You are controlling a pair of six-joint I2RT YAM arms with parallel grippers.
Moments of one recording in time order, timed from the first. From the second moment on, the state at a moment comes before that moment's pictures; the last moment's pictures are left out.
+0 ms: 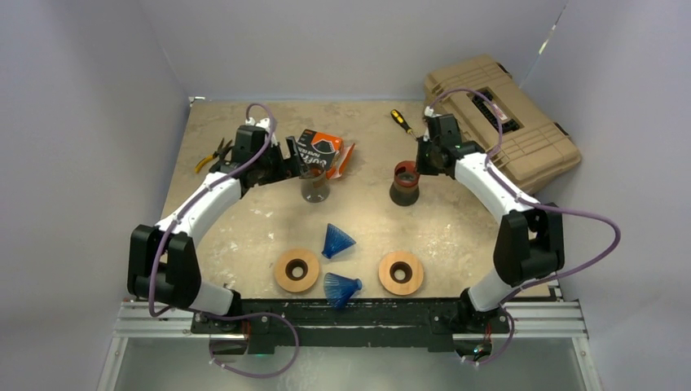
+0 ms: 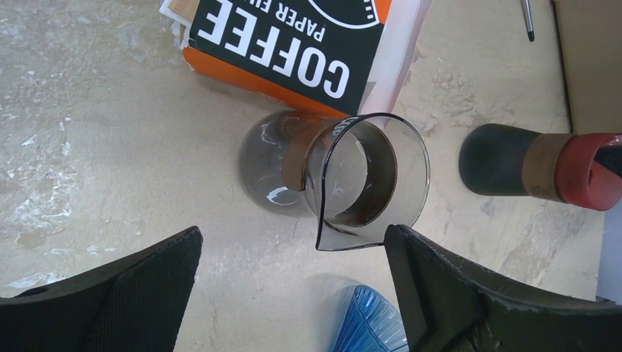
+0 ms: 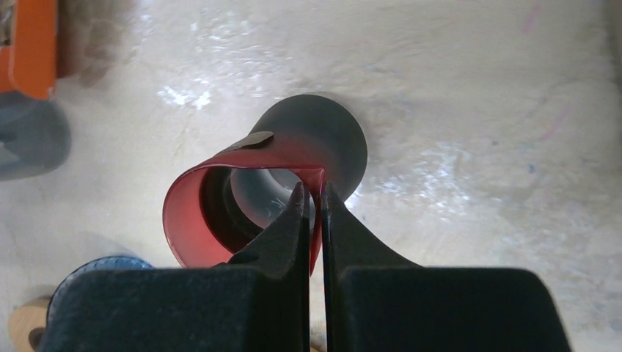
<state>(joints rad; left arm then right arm) -0.24 1.44 1.04 -0.32 0.19 -0.49 0.28 1.61 1.26 -0.53 0.04 0.30</state>
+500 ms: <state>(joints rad) -0.24 1.56 1.09 -0.29 0.21 -0.50 0.22 1.43 1.24 -0.57 0.09 0.29</state>
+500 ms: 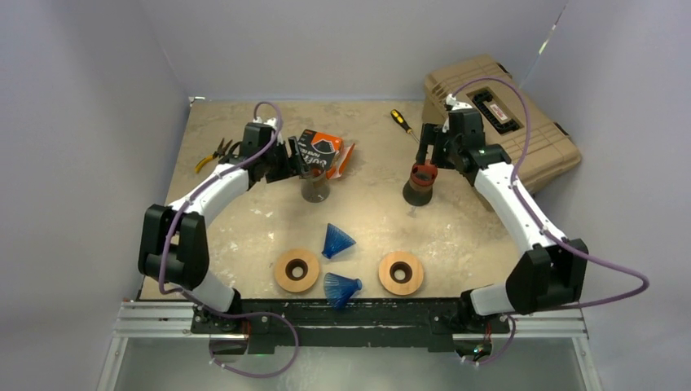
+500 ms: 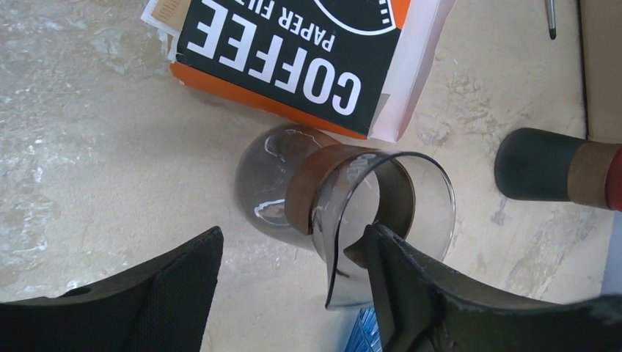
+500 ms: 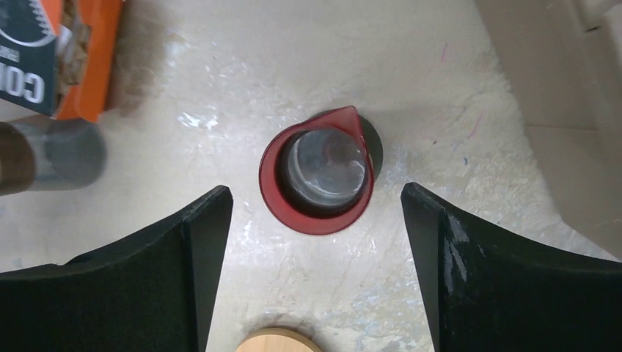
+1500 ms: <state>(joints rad) -0.55 1.85 1.26 -0.13 0.29 -0.63 0.22 1.32 1.28 -0.56 -0.13 0.29</state>
